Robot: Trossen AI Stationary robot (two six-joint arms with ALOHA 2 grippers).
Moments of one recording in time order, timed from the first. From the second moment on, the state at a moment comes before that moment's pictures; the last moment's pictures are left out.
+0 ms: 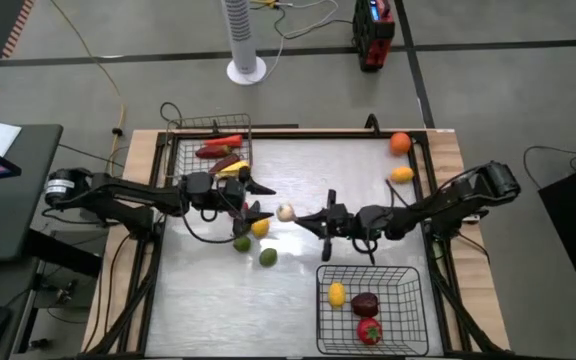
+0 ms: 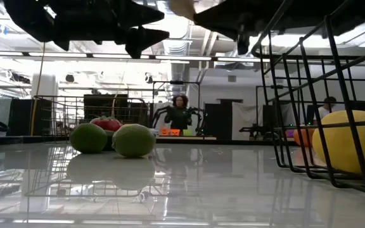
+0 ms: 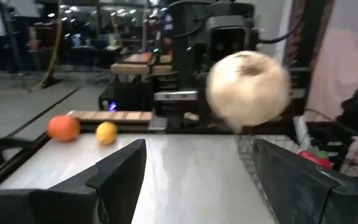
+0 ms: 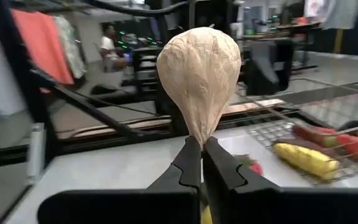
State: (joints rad) left arm 0.12 1.27 0.50 0.79 0.18 -0.05; right arm 0.22 1.50 0.66 0.86 0.37 0.10
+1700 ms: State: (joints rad) left arm 0.02 1.35 0.58 0.82 0.07 0.02; right arm 0.20 1.61 0.75 0.81 0.39 0.08
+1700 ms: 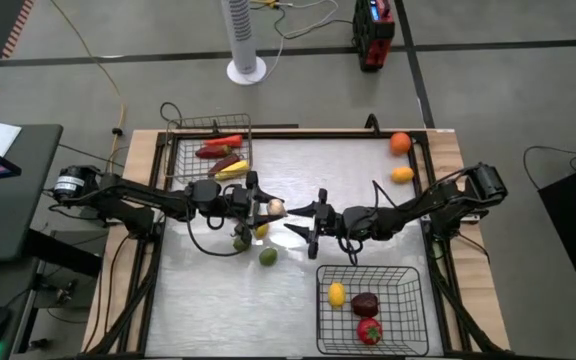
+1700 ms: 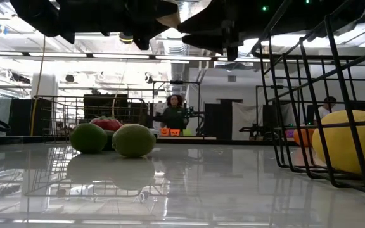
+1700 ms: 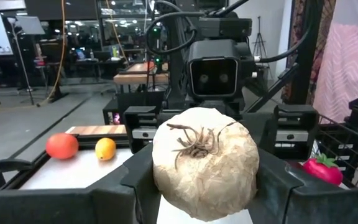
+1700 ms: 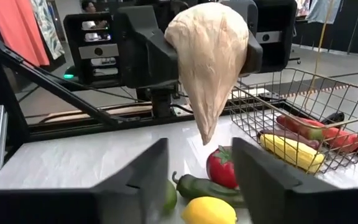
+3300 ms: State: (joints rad) left arm 0.47 1.11 0.59 -0.06 -0.60 -0.12; right arm 0.21 1.33 0.82 0.12 0.41 0.31
